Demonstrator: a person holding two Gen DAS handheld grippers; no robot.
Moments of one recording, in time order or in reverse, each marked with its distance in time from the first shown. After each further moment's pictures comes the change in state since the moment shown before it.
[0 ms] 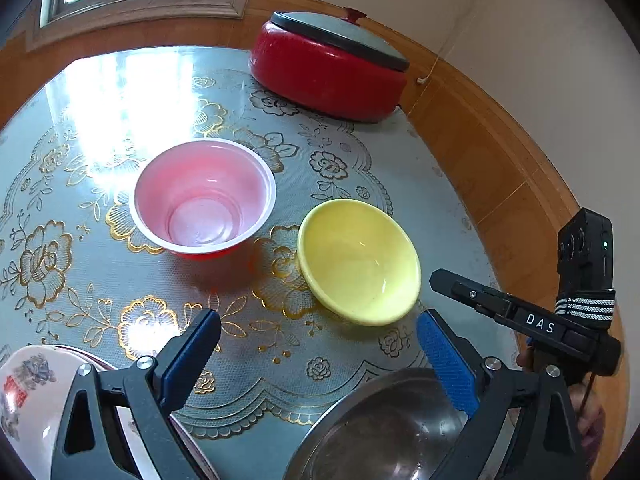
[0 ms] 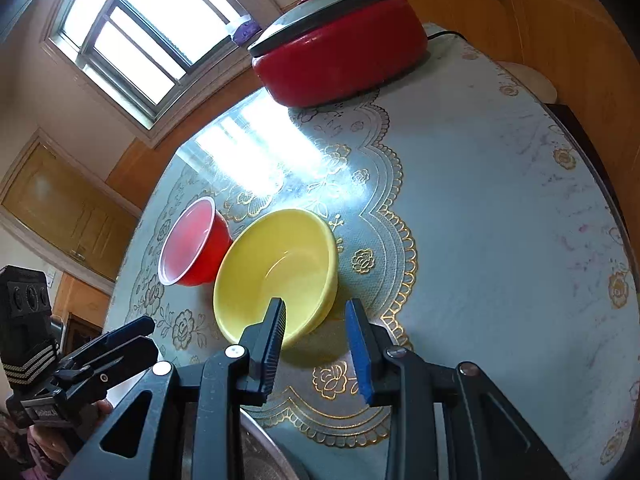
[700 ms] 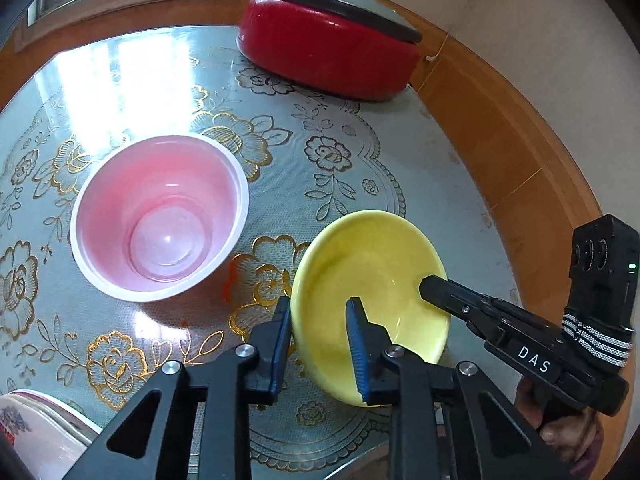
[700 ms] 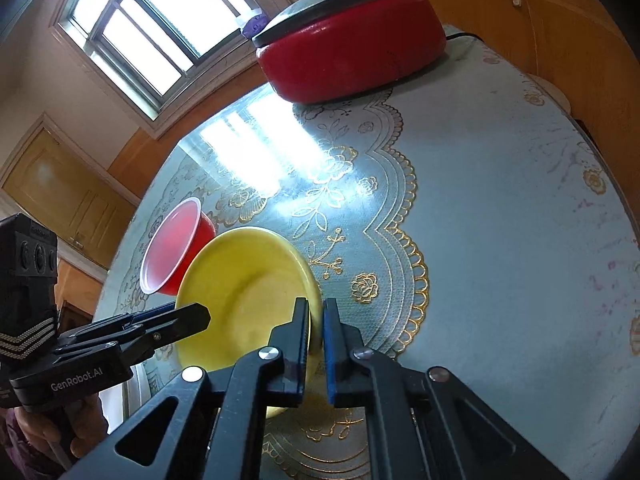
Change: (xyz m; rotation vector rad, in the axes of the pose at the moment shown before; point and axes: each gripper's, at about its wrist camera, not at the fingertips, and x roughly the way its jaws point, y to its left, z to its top) left arm 0.045 -0.006 0.026 0.007 0.070 0.006; right arm 0.019 0.000 0.007 -0.062 -0.006 -0.001
